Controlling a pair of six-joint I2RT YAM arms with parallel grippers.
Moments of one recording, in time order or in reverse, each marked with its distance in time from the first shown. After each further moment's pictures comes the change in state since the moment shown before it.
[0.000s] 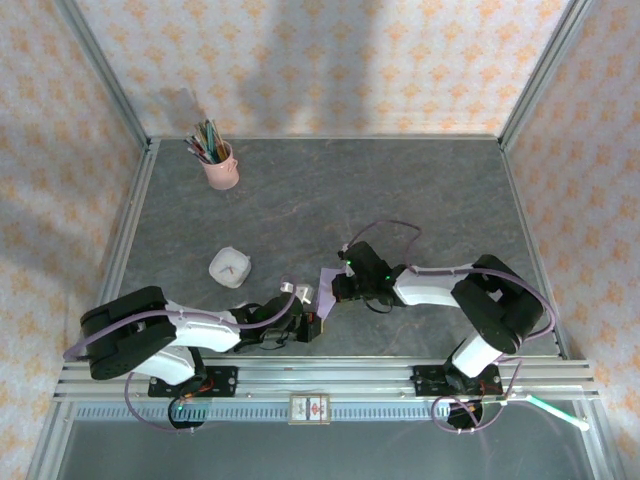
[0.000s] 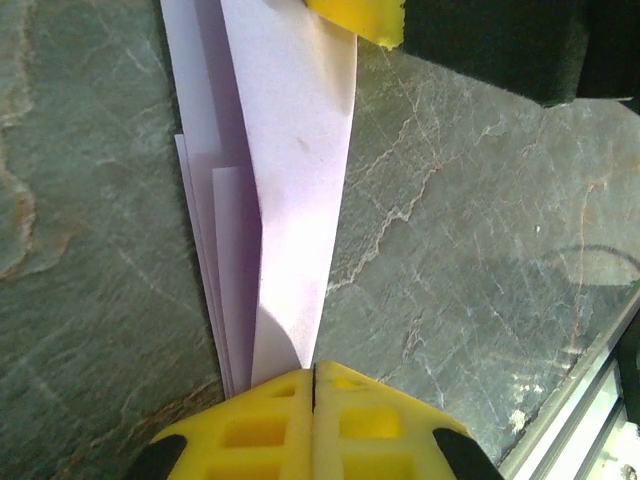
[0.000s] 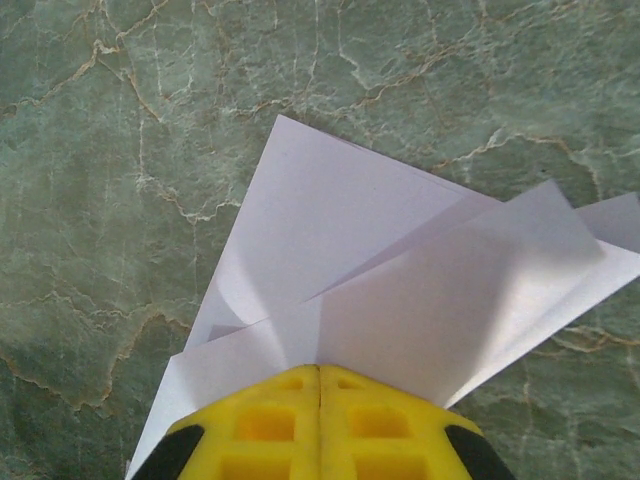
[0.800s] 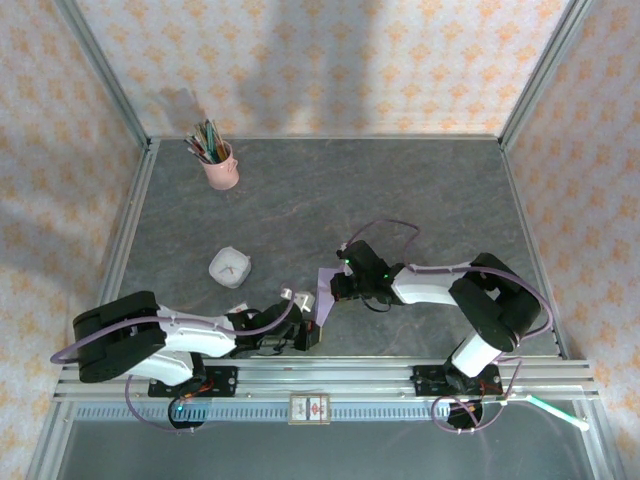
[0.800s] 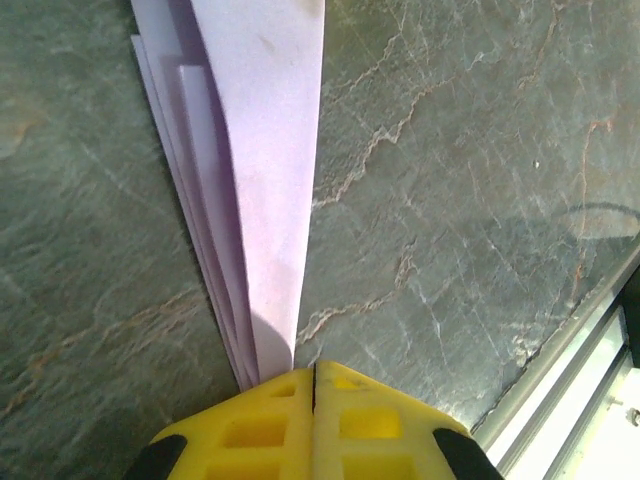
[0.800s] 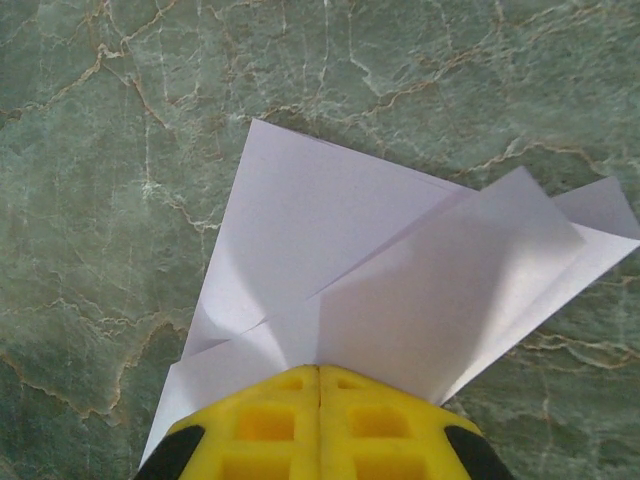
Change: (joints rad) left arm -0.060 -0.058 -0.025 -0.054 -0.005 -0.001; right arm 0.000 0.014 0.017 -0.007 -0.008 0.007
